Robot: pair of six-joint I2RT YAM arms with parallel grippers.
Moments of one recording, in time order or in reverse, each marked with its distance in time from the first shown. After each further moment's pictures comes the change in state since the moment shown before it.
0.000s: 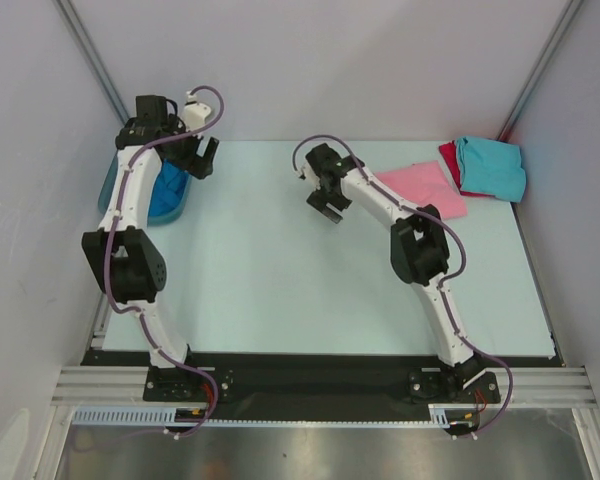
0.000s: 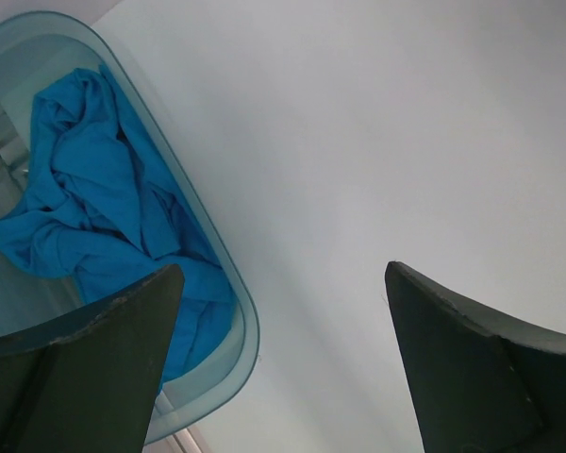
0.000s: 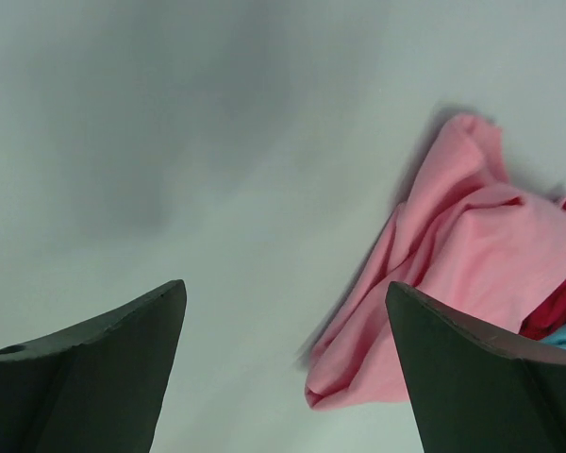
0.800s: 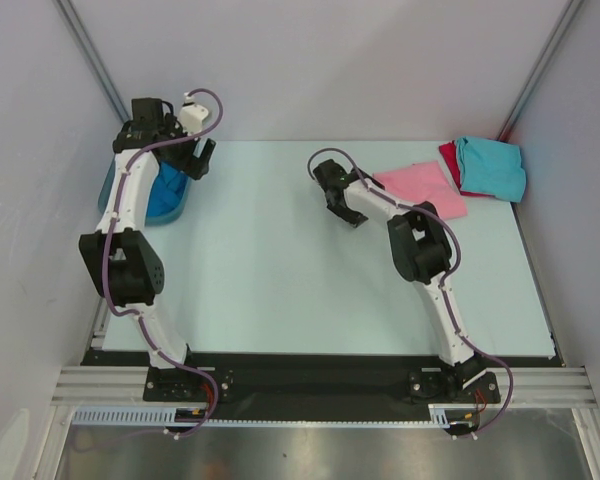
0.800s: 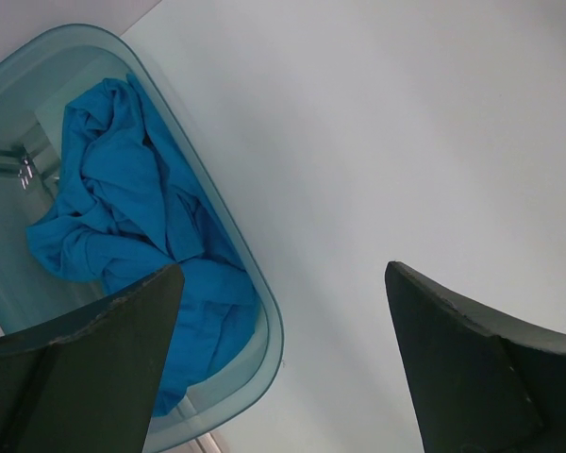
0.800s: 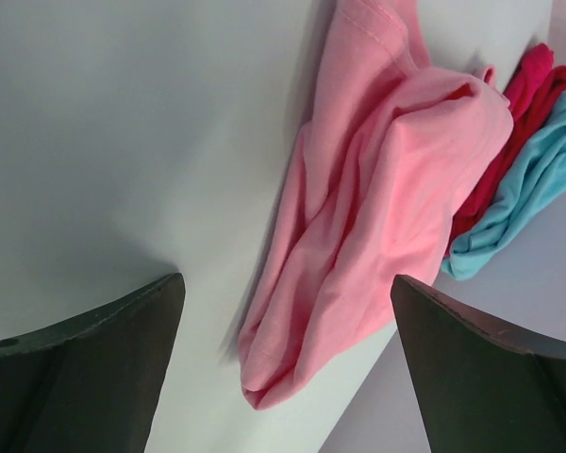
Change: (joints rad) left arm 0.016 -0.047 -0.098 0.077 0.004 0.053; right arm -0.035 0.030 -0.224 0.193 0.391 0.008
